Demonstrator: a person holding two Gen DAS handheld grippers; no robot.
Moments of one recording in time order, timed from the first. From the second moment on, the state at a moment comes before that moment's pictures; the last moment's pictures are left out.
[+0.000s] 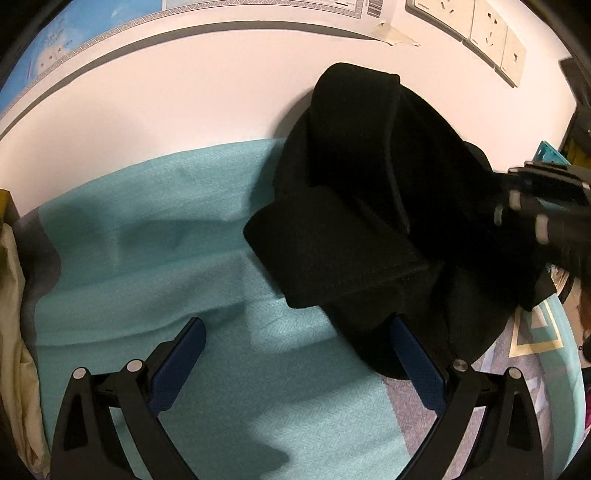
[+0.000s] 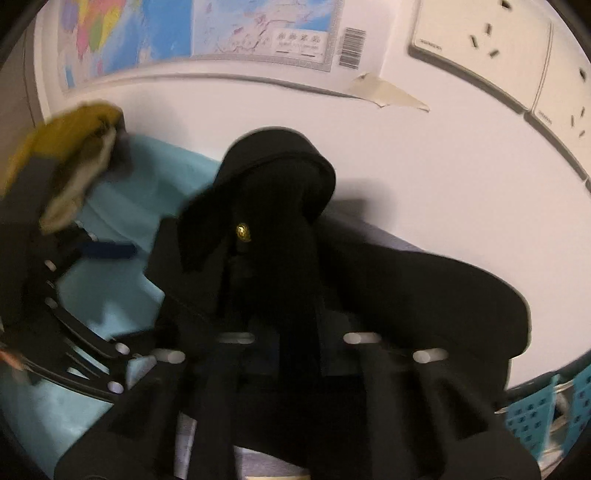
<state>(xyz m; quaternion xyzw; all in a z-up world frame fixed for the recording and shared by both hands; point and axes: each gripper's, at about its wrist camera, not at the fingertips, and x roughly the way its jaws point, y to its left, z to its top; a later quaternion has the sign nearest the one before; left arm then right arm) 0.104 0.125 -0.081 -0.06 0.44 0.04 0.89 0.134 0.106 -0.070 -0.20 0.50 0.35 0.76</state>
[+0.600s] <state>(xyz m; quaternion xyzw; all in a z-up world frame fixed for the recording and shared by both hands) 0.116 0.135 -0.085 -0.03 0.42 -0.07 0.90 0.169 -0.005 0.089 -0.07 0.38 0.31 0.87</state>
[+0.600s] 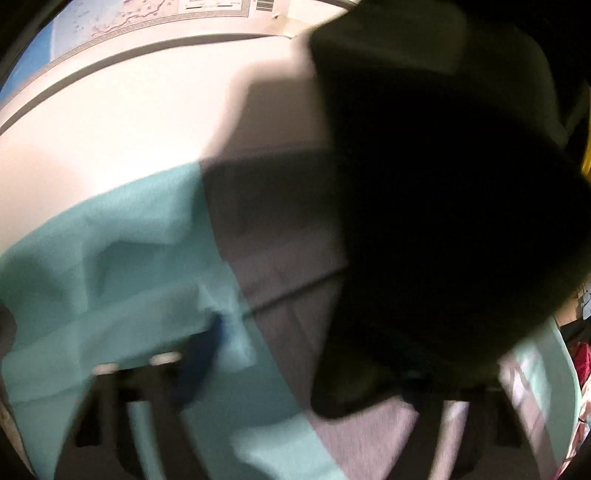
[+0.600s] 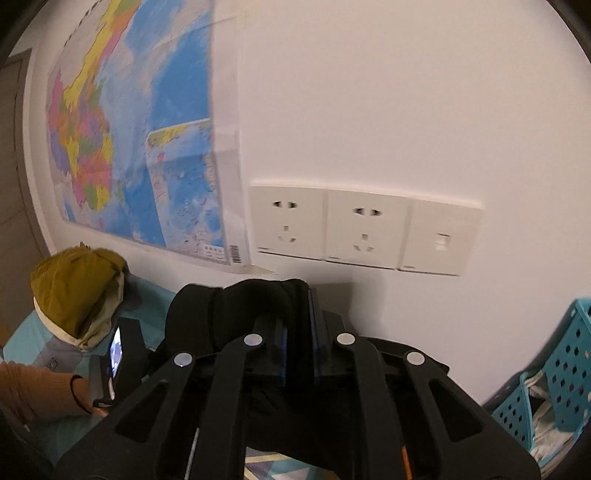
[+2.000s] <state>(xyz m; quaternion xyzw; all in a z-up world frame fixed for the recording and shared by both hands) -0.344 0.153 0.295 0.23 0.02 0.13 0.97 -0.130 -0.079 0.427 0.01 0.09 0.42 0.90</state>
